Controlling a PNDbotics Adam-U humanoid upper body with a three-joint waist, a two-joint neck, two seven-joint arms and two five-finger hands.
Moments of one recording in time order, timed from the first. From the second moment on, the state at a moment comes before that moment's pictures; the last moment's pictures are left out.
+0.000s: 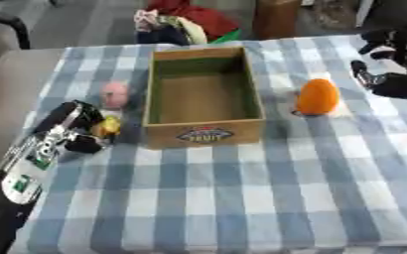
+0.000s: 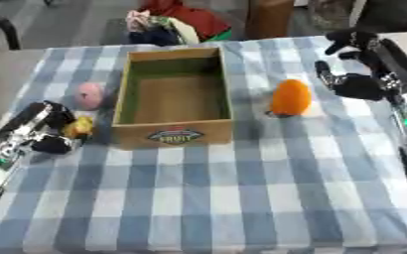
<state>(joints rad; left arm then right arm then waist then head) -0.44 0.47 -0.14 -1.37 -0.59 0.23 -0.13 -0.61 -0.42 0.01 -1.32 0.23 -0.09 0.24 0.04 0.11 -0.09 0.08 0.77</state>
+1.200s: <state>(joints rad) -0.80 0.37 -0.36 -1.20 -0.66 0.06 -0.28 -0.62 -0.37 0.06 -1.31 0.24 -0.11 0.29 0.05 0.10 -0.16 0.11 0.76</state>
